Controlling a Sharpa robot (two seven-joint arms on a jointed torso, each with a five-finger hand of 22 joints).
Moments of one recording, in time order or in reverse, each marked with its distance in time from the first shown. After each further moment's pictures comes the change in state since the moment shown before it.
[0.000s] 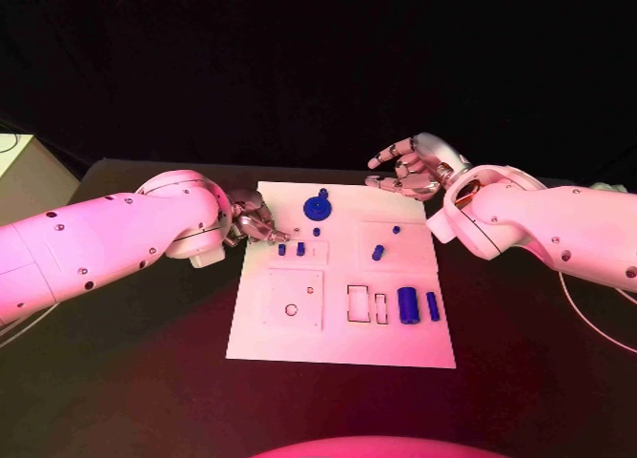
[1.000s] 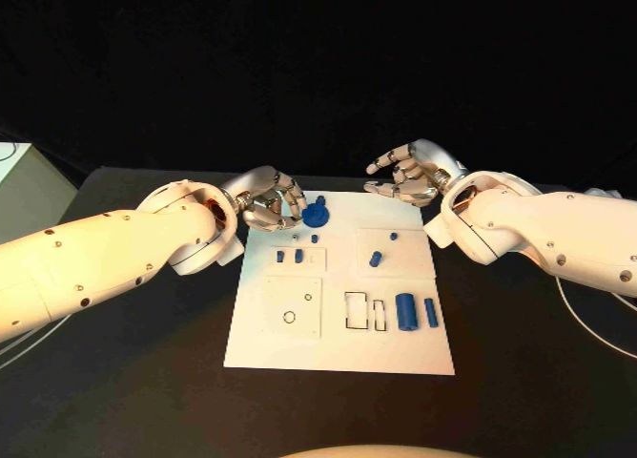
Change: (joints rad) left arm -0.019 -0.004 -0.011 0.010 0.008 -0.323 0.516; left_hand 0.393 0.001 0.119 -0.177 -0.074 -0.231 0.157 -0.242 -0.264 -0.475 0.154 -0.401 -0.405 -0.354 0.132 -0.425 -0.394 0.070 -0.410 0.114 -0.371 -0.526; right arm 0.000 -0.001 0.000 -0.010 0.006 -0.002 0.011; right_hand 0.000 0.000 0.007 -0.001 0.004 0.000 0.000 0.000 0.000 -0.027 -0.002 -0.033 0.000 0.000 0.000 -0.029 0.001 0.016 -0.004 0.004 -0.060 0.000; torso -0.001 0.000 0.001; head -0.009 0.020
